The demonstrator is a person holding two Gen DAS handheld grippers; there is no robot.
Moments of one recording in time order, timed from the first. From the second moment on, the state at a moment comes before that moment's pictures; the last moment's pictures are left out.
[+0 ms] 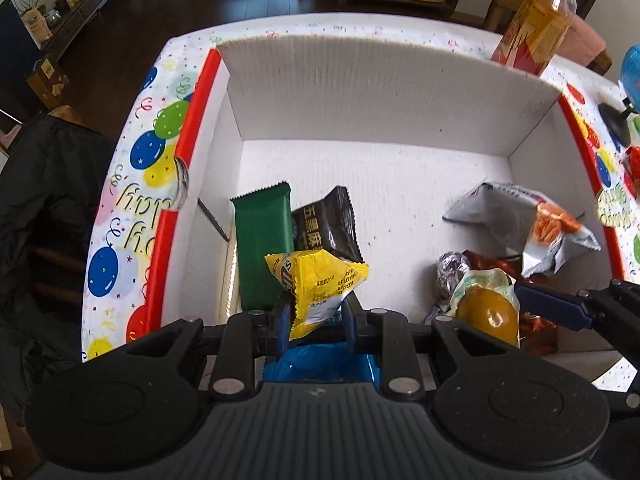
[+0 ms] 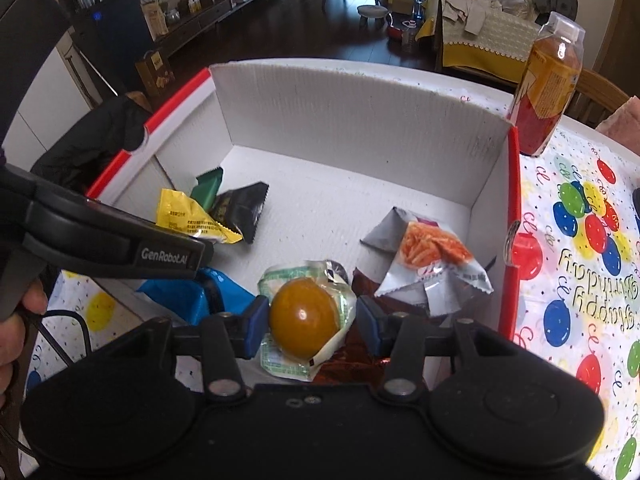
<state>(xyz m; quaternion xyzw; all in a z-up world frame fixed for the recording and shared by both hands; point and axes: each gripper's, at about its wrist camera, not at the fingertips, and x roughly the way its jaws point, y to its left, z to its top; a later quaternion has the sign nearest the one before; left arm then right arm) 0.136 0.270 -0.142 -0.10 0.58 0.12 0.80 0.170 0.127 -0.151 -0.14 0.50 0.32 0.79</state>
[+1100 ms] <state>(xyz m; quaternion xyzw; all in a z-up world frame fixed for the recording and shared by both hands) 0.079 0.246 -0.074 -0.09 0.50 0.12 0.85 0.138 0.063 -0.079 -0.08 0.43 0.33 0.84</state>
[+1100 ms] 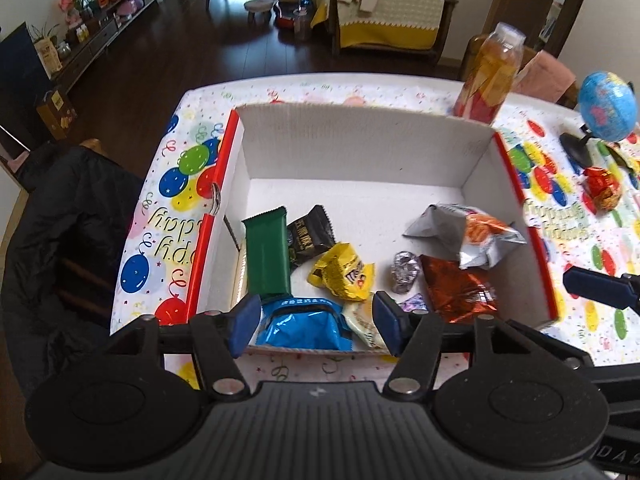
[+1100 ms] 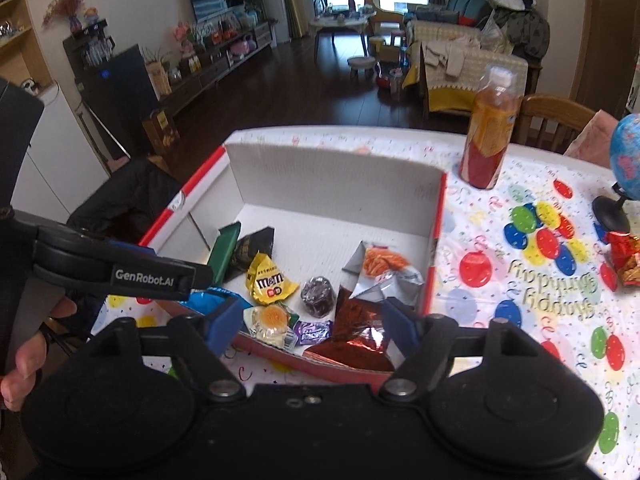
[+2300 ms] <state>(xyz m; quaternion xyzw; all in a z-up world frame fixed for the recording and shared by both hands) 0.108 0.079 -0.036 -0.09 0.44 0.03 0.89 0.167 -0.138 -0.059 0.01 0.38 0.27 0.88</state>
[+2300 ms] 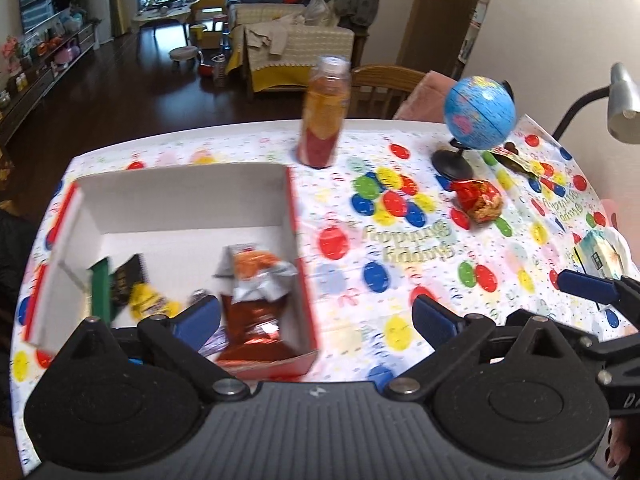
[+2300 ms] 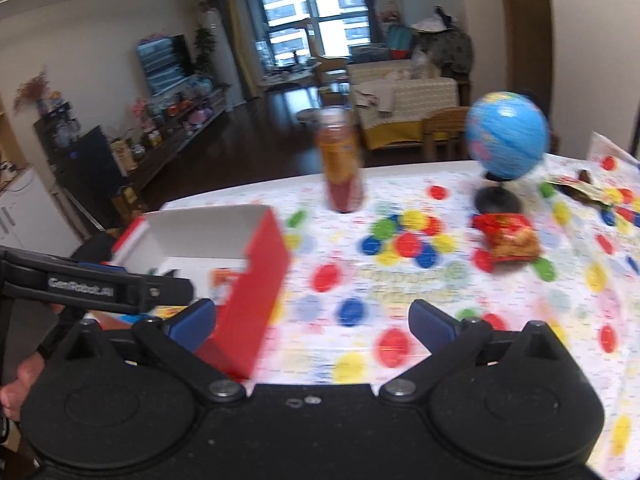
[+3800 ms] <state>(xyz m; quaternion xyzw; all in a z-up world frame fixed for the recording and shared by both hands) 0.300 -0.048 -0.116 -0.06 0.48 0.08 0.87 0.441 -0.228 -0.209 -0.07 0.45 0.22 0.86</state>
